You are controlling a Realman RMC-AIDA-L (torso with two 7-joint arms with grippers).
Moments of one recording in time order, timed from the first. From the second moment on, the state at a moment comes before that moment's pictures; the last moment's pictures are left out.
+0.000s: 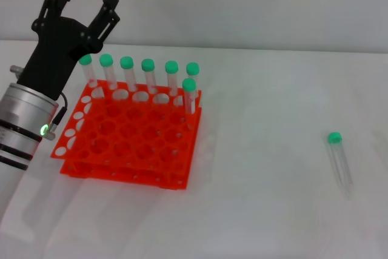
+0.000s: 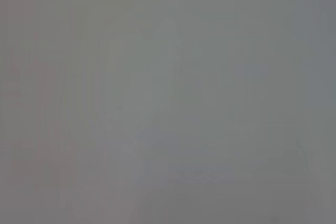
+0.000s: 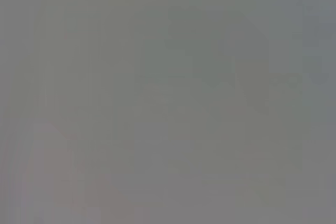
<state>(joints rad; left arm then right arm) -0.54 -2.10 1.62 0.19 -0.05 1.39 -0.41 0.28 2.00 -0.28 -0.08 2.04 1.52 -2.78</state>
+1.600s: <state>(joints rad) -0.44 -2.09 1.63 0.18 -0.08 1.39 -0.41 0.23 1.98 -0.69 -0.83 1.65 1.45 -1.79</state>
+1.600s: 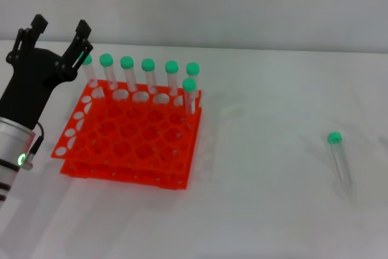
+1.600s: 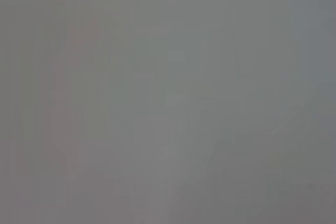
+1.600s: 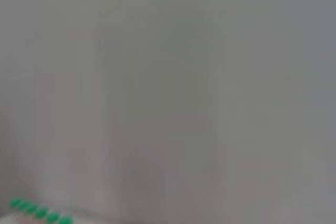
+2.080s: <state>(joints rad) -0.41 -2.08 1.62 0.18 -0.20 1.39 -0.34 0.33 2.00 -0.94 -1.46 0.91 1.41 -0.80</state>
